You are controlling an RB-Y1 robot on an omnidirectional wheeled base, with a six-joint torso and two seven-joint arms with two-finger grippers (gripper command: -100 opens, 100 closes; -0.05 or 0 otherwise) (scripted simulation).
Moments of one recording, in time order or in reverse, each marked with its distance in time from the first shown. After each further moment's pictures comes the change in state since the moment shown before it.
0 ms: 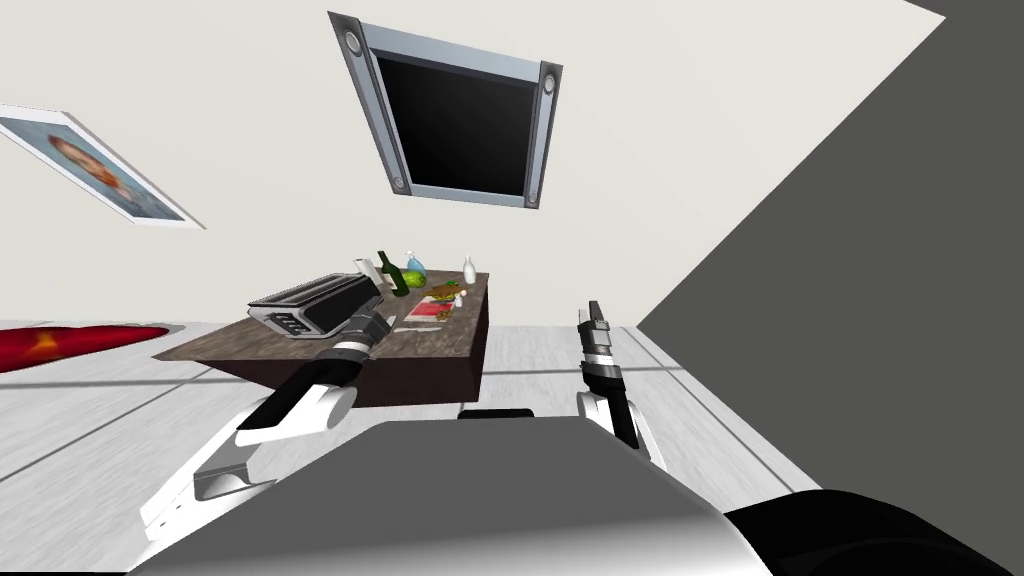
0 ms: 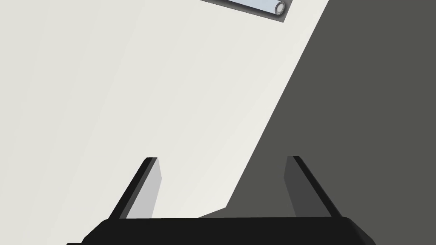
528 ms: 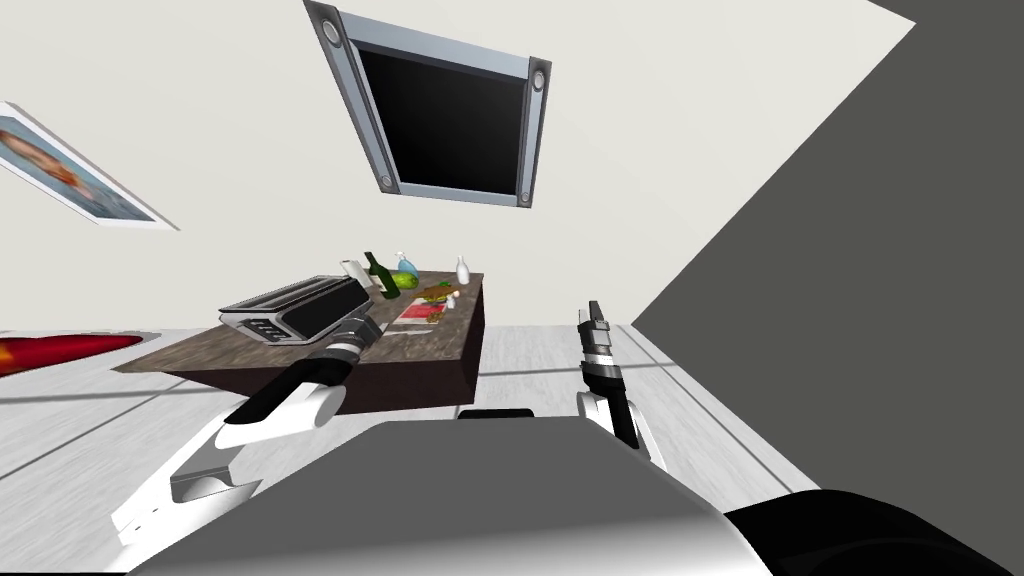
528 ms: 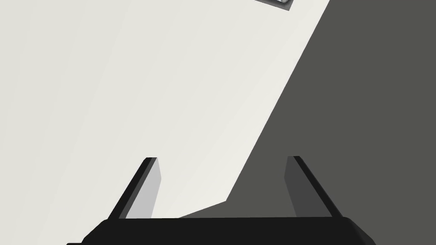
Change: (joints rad) left arm -0.008 0.026 0.058 0.037 0.048 0.141 0.036; right arm 0.000 0.000 0.000 0.000 0.000 0.000 0.000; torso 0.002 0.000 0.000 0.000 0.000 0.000
